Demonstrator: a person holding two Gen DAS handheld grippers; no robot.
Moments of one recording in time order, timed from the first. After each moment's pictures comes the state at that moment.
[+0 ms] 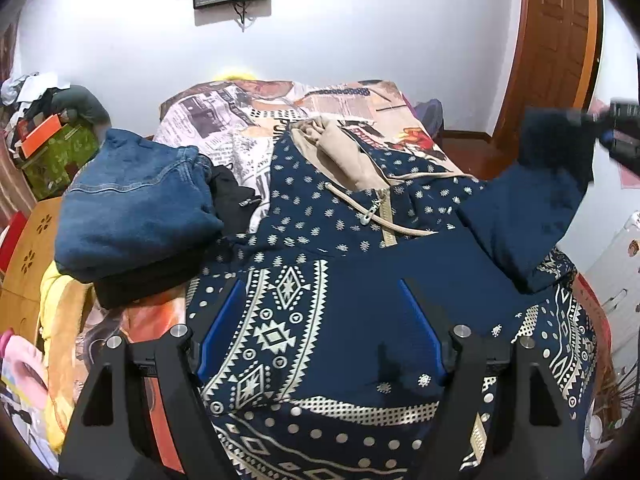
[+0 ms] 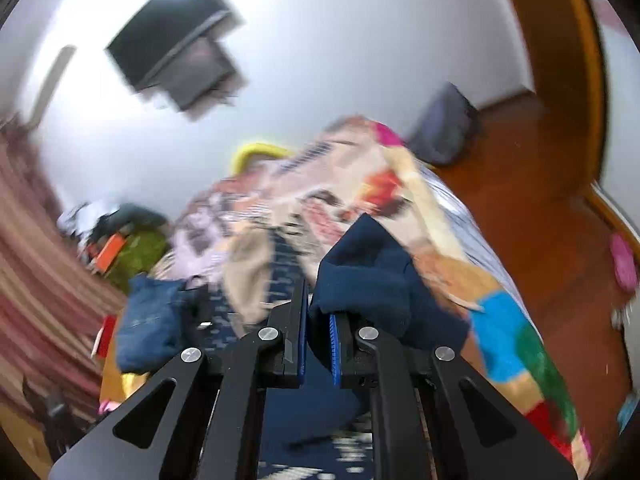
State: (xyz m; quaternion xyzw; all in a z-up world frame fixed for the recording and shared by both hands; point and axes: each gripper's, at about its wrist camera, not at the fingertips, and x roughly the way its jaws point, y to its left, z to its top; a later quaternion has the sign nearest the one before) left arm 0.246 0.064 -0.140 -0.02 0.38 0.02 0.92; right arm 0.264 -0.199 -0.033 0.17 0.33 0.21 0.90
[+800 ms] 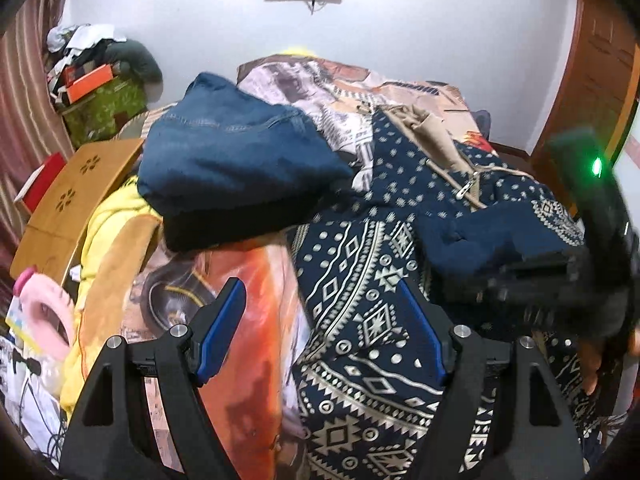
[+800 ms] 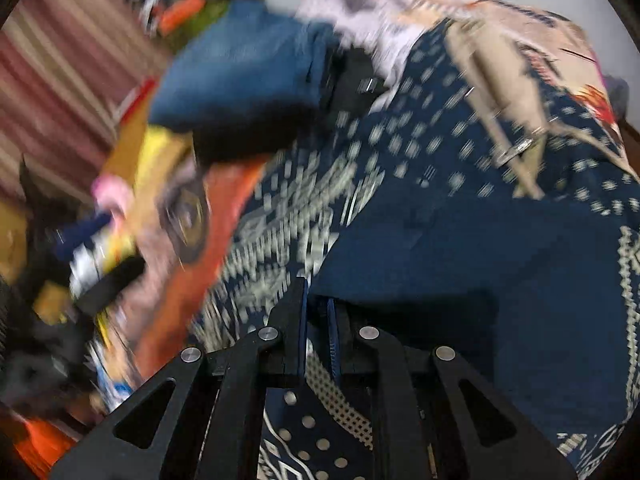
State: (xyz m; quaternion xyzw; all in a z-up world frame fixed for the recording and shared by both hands) left arm 0.183 0.164 -0.158 -0.07 0.40 0.09 0.91; right arm 0.209 0.050 -0.190 -0.11 0.56 0.37 0.74
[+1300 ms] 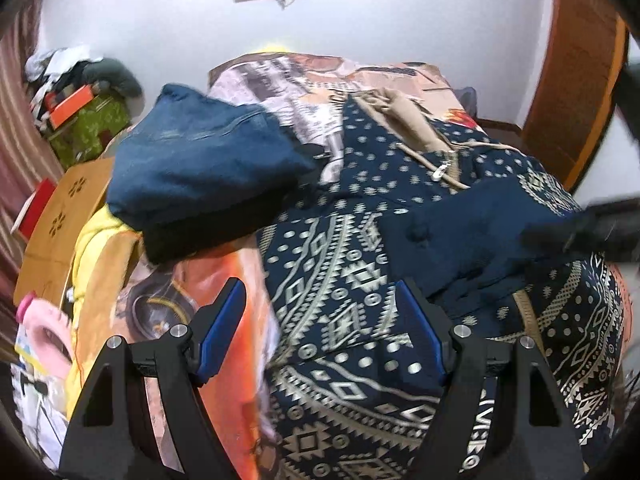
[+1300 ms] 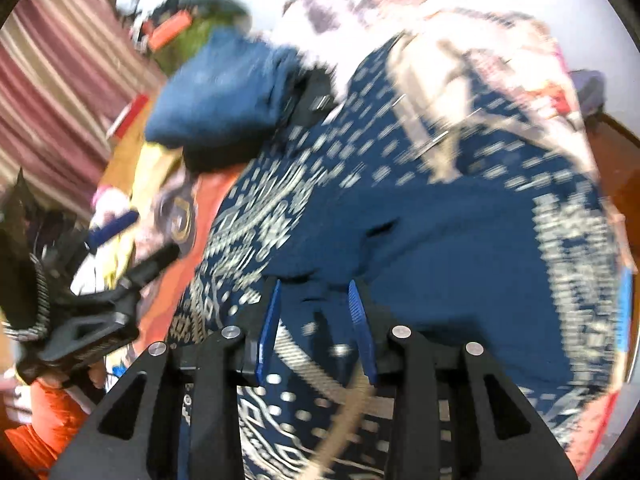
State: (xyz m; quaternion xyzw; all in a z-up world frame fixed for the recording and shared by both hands) left arm 0.204 0.120 -0.160 -0.02 0.41 0.06 0.91; right arm 0.214 -0.043 -0.117 -0.06 0.50 0.34 0.80
